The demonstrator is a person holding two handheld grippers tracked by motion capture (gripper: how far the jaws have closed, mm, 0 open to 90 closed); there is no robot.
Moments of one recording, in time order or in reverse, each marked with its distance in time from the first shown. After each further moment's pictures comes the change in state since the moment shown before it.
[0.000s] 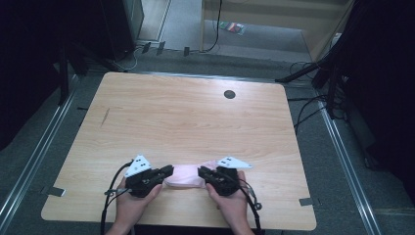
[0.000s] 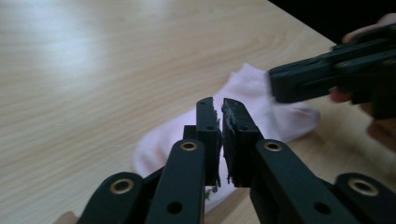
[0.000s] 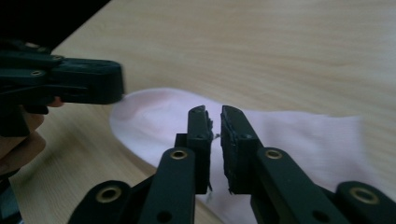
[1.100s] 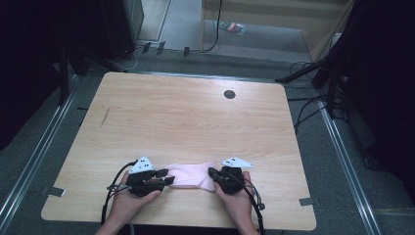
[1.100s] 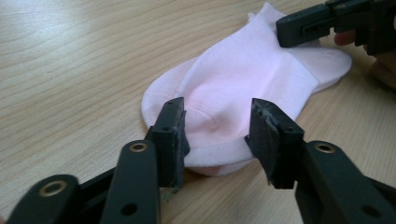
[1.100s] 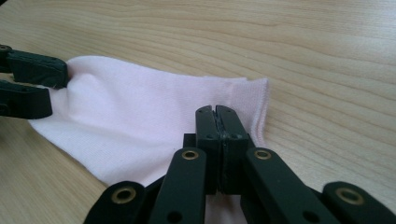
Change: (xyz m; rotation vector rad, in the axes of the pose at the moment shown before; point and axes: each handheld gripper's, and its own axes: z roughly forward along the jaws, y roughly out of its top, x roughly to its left) left arm 0.028 -0.018 0.008 0.129 -0.050 0.031; right arm -0.035 -0.015 0.007 0.056 -0.125 -0.003
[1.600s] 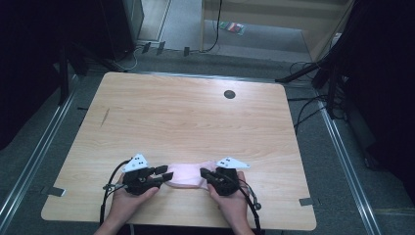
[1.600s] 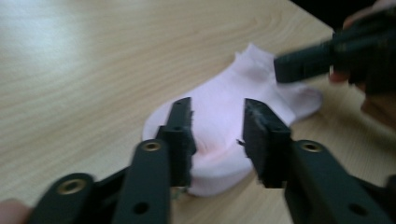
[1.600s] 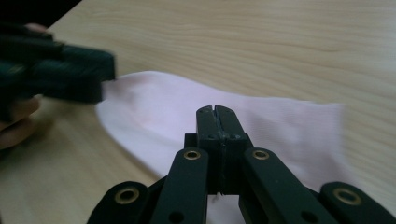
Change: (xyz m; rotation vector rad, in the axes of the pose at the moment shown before) left arm 0.001 0.011 -0.014 -0.101 -0.019 -0.036; right arm 0.026 0.009 -0.007 -0.027 0.096 -0.012
